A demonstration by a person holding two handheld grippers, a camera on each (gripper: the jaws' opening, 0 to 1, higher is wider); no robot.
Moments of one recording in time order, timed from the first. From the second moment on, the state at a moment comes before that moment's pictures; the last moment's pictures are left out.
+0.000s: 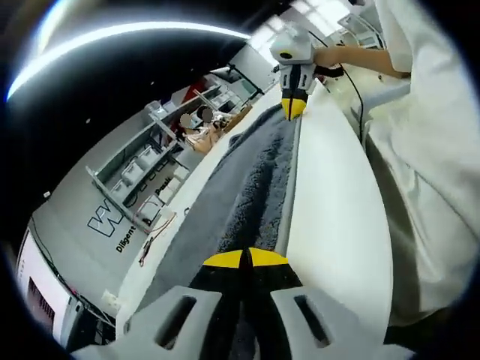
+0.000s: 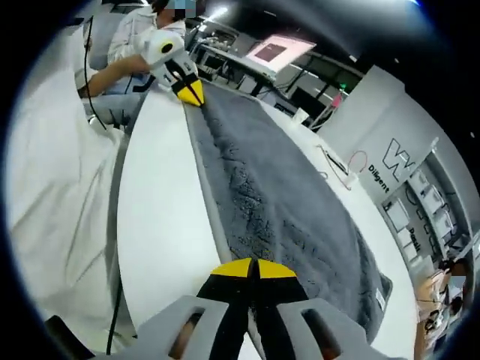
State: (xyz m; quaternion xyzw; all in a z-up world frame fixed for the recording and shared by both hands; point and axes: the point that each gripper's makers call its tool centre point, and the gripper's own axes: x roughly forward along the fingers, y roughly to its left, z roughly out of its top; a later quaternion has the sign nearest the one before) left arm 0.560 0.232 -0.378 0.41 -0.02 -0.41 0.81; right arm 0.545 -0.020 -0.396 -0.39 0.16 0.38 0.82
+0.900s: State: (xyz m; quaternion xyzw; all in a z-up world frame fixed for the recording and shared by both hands) left arm 0.537 0.235 -0.381 0.41 0.03 -0.43 0.81; right arm 0.525 -0.024 -0.395 -0.39 0.19 0.40 0.81
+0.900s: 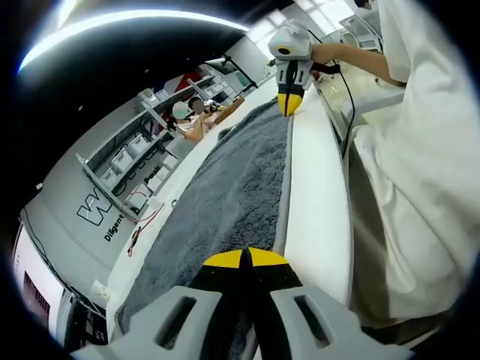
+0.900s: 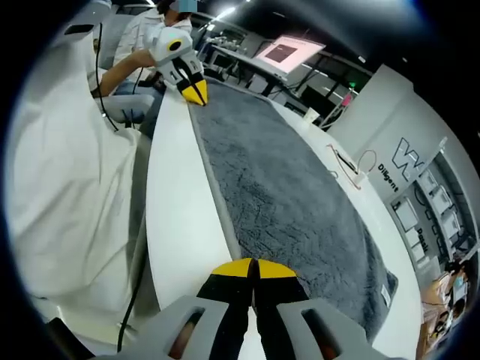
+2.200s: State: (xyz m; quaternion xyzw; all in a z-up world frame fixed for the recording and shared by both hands) left arm 0.566 0.357 -0.384 0.38 0.11 -0.33 0.86; right arm 0.544 -0.128 -0.394 -0.37 0.19 0.31 0.85
